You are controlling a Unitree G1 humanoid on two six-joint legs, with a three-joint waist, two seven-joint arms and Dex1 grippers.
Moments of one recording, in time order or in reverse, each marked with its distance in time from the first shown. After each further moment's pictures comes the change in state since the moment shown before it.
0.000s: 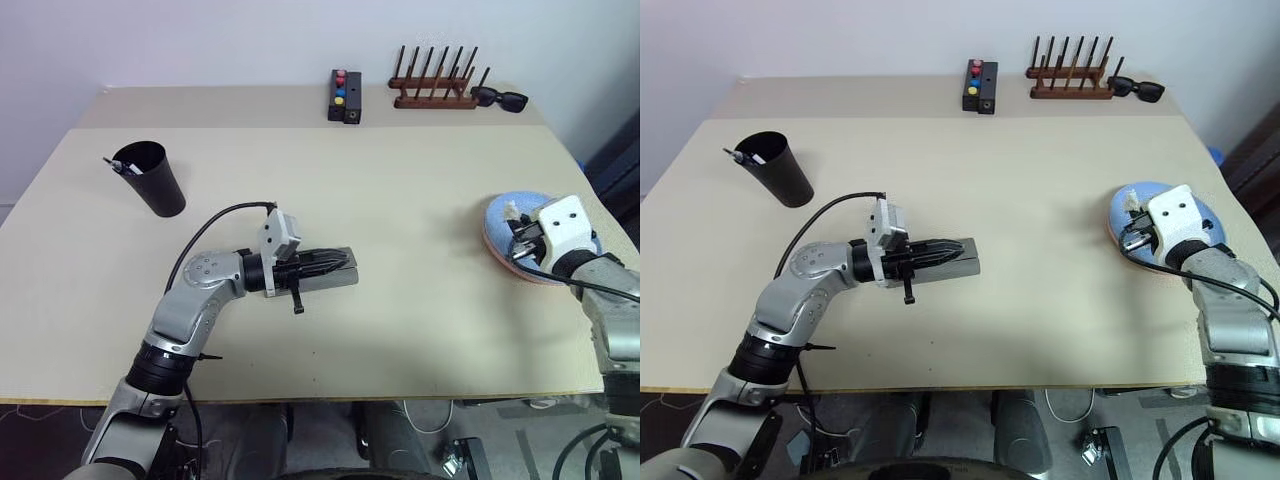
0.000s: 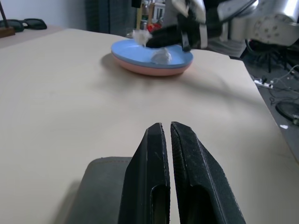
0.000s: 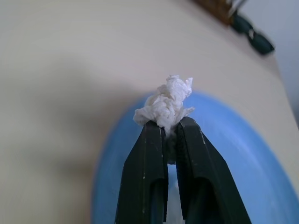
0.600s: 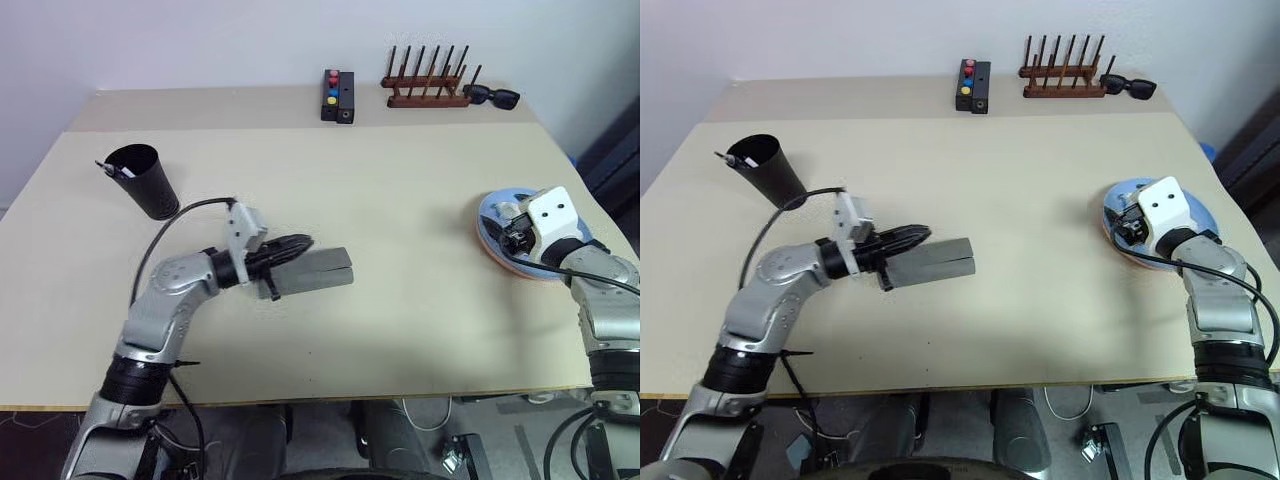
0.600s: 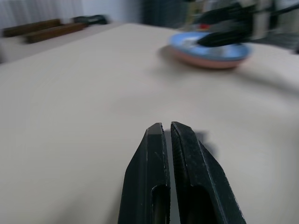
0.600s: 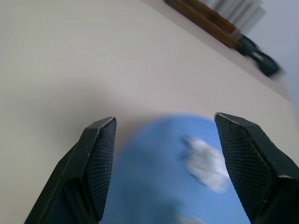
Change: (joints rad) left arm 0.115 0.100 0.180 -0.041 0.001 -0.026 0.131; right arm -0.072 0.021 0.008 0.039 0.093 -0.154 0.161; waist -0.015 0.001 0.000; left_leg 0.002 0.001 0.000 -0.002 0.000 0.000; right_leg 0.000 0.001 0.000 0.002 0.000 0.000
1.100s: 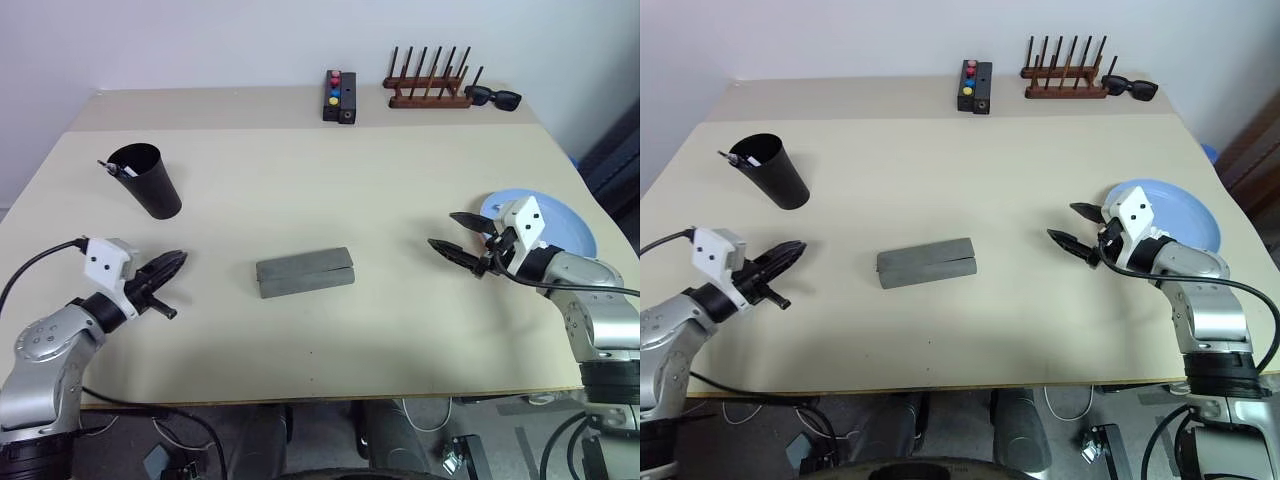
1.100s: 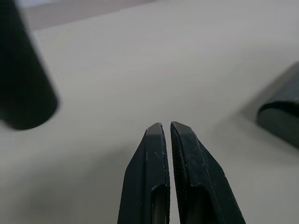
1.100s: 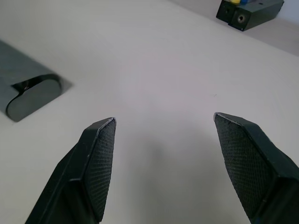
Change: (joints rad) left arm 0.367 0.124 0.407 -0.033 -0.007 -0.034 0.113; right arm 0.009 0.017 0.049 -0.085 0.205 0.095 0.290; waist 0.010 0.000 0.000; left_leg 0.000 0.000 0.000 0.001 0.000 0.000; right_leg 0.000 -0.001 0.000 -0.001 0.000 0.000
